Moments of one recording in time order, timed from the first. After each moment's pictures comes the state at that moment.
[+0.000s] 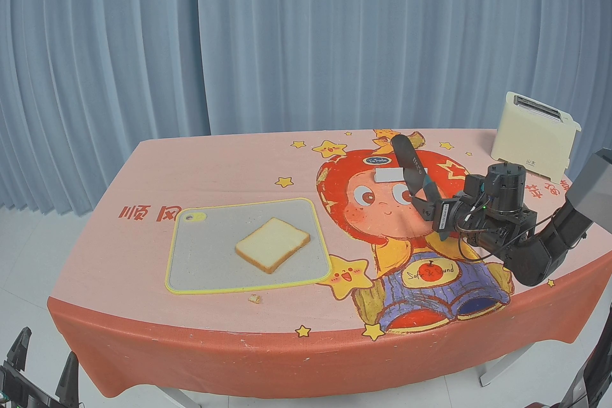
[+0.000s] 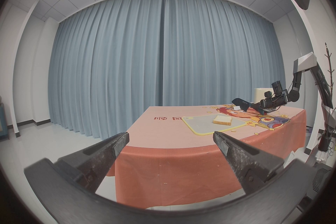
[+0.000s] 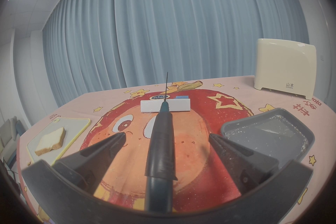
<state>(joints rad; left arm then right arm) 0.00 0.02 -0.02 -0.01 0.00 -0.01 0.32 2.08 -0.74 -0.98 -0.09 0.19</state>
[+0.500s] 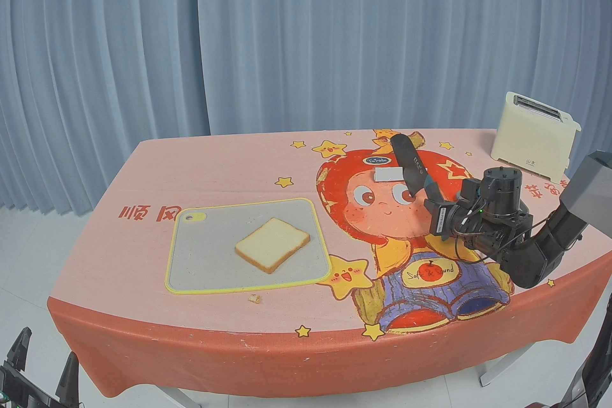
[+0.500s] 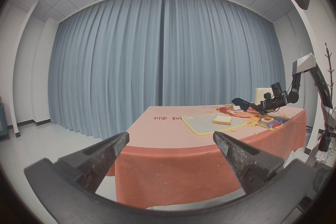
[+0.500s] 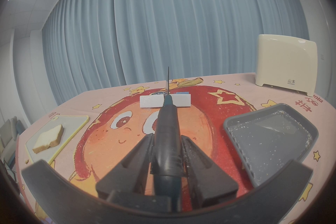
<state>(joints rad) 0.00 0.02 -0.02 -0.01 0.00 -0.01 0.32 2.11 -0.75 -0.99 -0.09 0.20</state>
